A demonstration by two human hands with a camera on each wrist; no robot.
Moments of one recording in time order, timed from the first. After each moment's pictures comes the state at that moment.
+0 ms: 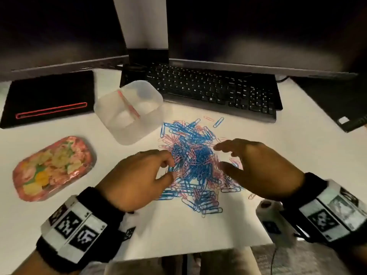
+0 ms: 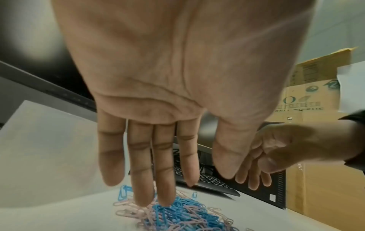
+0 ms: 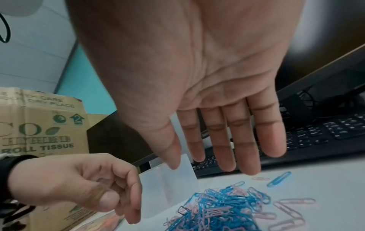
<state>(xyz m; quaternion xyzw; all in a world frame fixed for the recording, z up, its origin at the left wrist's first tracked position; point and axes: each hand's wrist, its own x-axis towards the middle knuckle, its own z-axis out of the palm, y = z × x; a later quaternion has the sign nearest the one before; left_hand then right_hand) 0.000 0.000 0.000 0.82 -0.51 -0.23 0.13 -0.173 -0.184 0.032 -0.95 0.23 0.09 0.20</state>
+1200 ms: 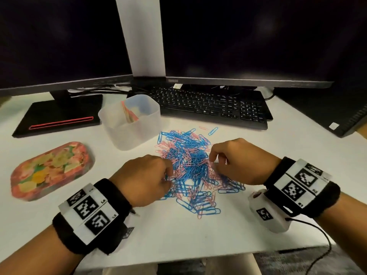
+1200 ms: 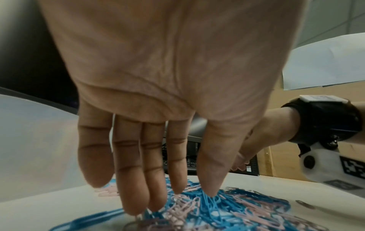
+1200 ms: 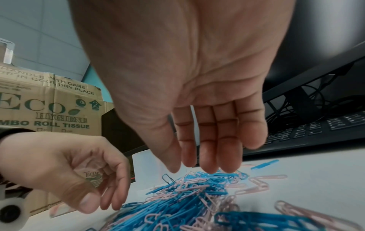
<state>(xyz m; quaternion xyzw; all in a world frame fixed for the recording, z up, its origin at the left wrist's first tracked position) -0.021 -0.005 -0.041 0.83 -0.54 -0.14 0.05 -0.179 -0.192 -0.013 -0.97 0.19 0.05 0.16</state>
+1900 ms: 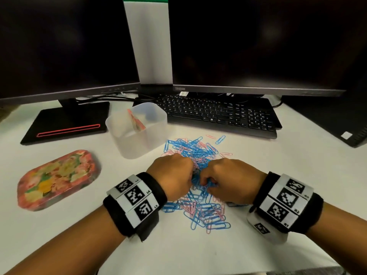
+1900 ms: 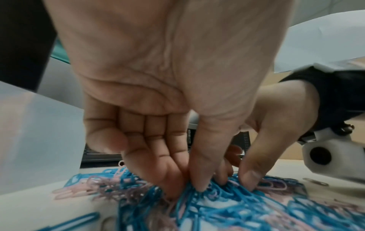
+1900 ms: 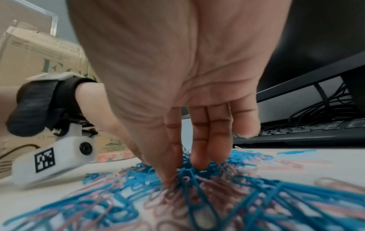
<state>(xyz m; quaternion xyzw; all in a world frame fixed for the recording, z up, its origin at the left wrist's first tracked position) -0.027 -0.055 -0.041 0.82 -0.56 -0.11 0.01 -0.152 -0.176 -0.037 -0.98 0.08 0.11 0.11</state>
